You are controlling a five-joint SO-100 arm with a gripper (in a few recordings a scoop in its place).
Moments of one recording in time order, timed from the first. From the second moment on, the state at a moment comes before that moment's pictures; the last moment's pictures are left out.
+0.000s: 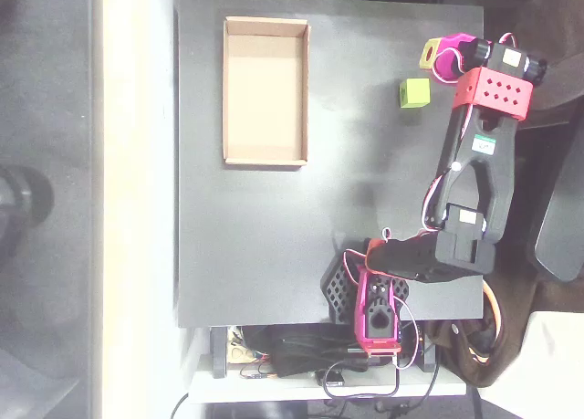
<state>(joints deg) 11.1 80.0 82.3 72.6 91.1</state>
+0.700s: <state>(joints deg) 6.6 75.5 88.1 72.5 91.1</state>
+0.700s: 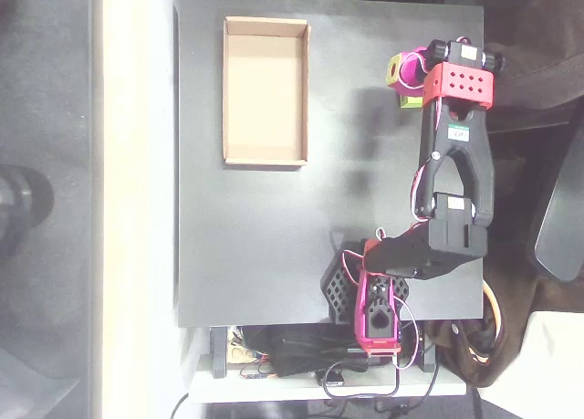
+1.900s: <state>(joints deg) 8.6 68.0 87.9 72.2 91.1</state>
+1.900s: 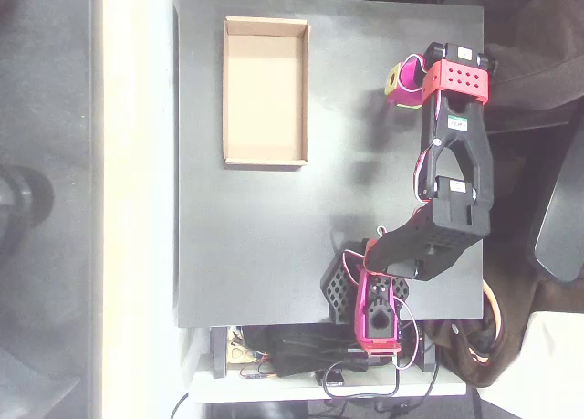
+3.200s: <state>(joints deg) 7.8 90.3 87.7 72.5 91.1</state>
